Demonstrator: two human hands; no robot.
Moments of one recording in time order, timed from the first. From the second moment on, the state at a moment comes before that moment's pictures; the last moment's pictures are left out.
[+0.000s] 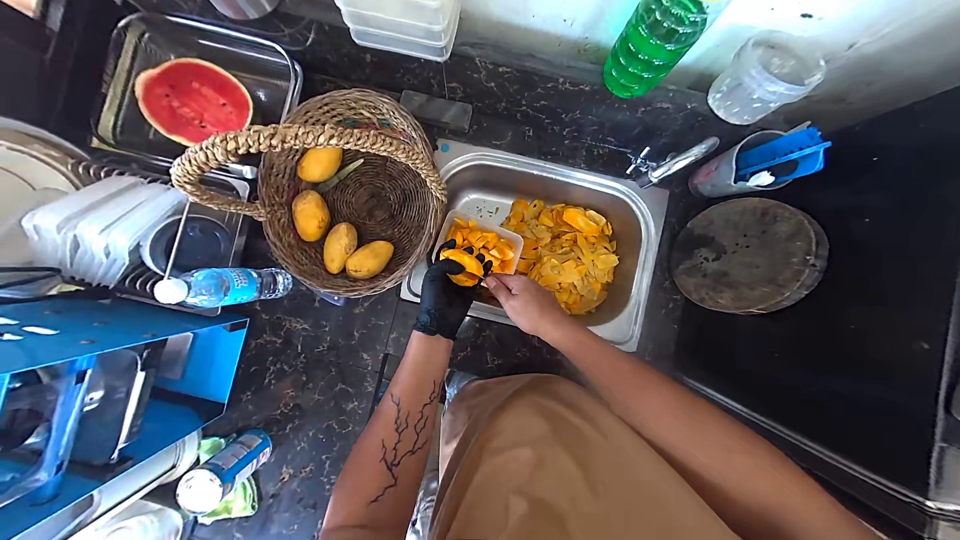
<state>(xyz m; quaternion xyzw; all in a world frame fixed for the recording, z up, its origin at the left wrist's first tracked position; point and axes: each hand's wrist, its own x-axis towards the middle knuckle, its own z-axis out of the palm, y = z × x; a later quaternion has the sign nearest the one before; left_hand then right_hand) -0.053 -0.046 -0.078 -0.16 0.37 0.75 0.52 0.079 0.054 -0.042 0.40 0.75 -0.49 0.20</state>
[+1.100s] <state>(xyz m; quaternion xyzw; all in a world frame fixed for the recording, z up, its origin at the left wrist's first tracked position) -0.044 -0.038 -0.070 -0.18 0.36 0.73 0.55 0.123 0.062 -0.010 0.40 0.69 -0.59 0.14</state>
